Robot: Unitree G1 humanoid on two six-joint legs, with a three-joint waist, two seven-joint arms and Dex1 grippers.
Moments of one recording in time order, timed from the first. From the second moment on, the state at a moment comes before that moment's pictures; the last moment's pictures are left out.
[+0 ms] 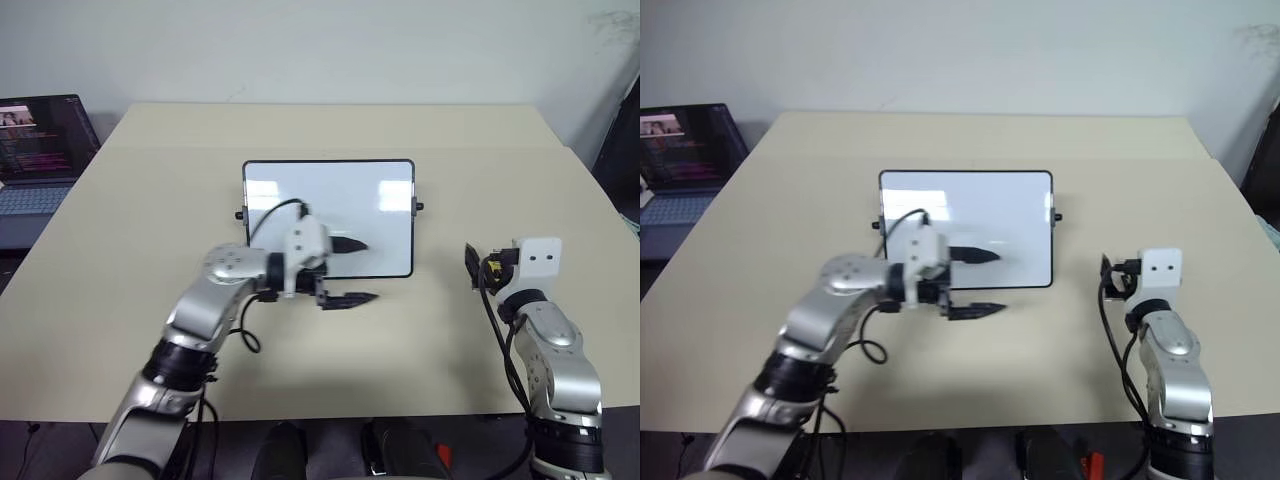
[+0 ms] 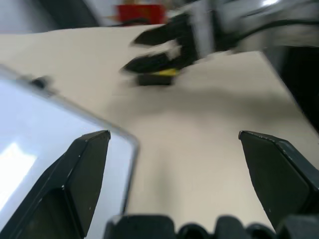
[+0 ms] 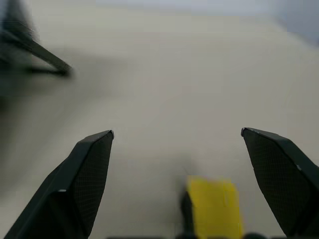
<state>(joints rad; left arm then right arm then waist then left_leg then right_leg) -0.48 0.50 -0.15 -0.13 -0.32 0.36 -1.05 -0.11 -0.23 -0.20 -0.39 0.11 0.46 0.20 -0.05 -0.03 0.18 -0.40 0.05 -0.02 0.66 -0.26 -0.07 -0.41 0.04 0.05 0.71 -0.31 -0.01</state>
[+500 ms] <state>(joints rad) 0.02 0.23 0.13 -0.52 -0.23 0.39 -0.36 0.22 -0.19 -0.03 -0.51 0.14 0.17 0.29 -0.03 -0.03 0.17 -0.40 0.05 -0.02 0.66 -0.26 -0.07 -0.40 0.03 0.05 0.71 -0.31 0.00</state>
